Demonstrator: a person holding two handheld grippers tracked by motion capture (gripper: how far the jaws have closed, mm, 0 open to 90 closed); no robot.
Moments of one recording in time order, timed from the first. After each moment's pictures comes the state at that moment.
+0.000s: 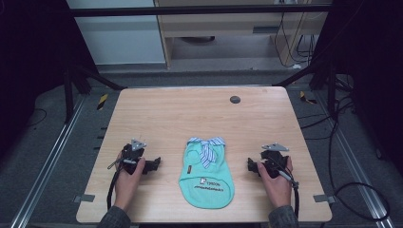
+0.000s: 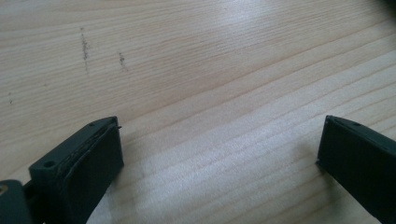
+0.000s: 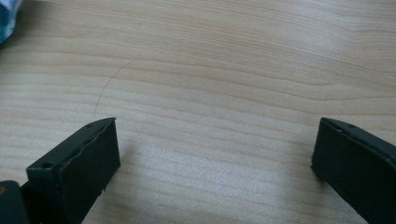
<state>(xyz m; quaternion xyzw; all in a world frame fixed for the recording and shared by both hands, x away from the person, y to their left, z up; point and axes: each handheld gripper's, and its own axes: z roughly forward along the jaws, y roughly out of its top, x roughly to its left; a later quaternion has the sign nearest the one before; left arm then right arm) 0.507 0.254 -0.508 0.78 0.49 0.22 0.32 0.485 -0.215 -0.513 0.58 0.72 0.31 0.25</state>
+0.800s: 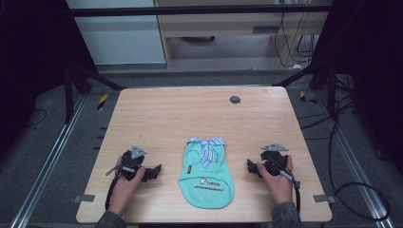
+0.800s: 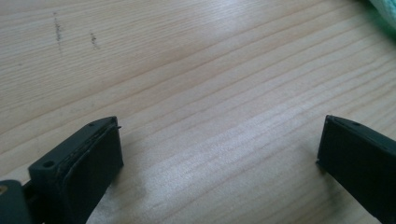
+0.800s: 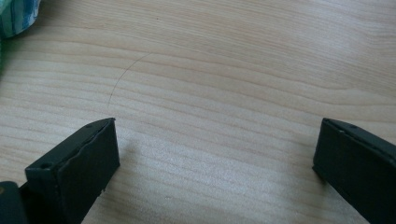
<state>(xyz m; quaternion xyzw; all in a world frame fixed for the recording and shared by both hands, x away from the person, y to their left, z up) 0.484 0.253 -0.509 0.80 0.46 0.20 0.33 0.486 -0.217 -0.513 0.55 0.73 0.32 0.24</state>
